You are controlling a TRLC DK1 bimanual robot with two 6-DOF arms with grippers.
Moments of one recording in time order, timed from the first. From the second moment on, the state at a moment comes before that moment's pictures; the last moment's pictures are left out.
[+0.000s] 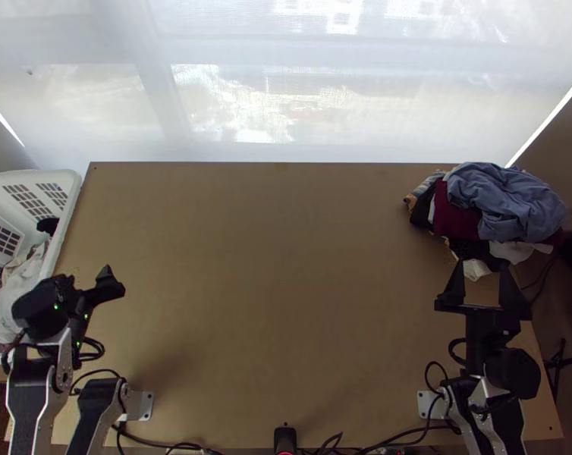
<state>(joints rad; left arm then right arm) 0.11 0.44 0.58 -0.54 -0.17 -0.17 0.18 0.04 0.15 0.16 0.29 -0.10</state>
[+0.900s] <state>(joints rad) 0.80 1.49 1.26 -0.64 -0.03 -0.05 0.34 0.84 1.03 -0.55 0.30 -0.03</state>
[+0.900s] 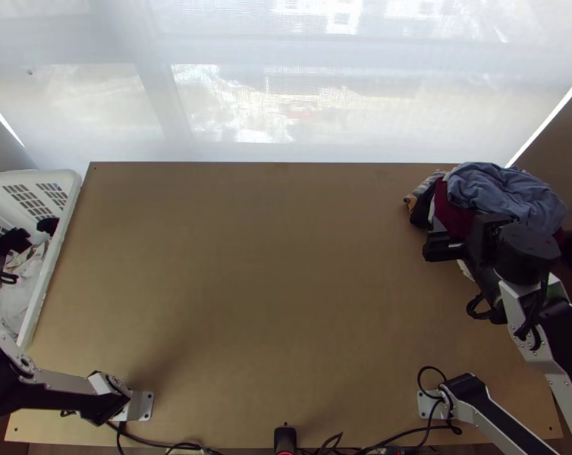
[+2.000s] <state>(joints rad) 0.92 2.65 2.02 -0.59 -0.16 0.01 0.40 0.96 1.09 -0.85 0.29 -0.17</state>
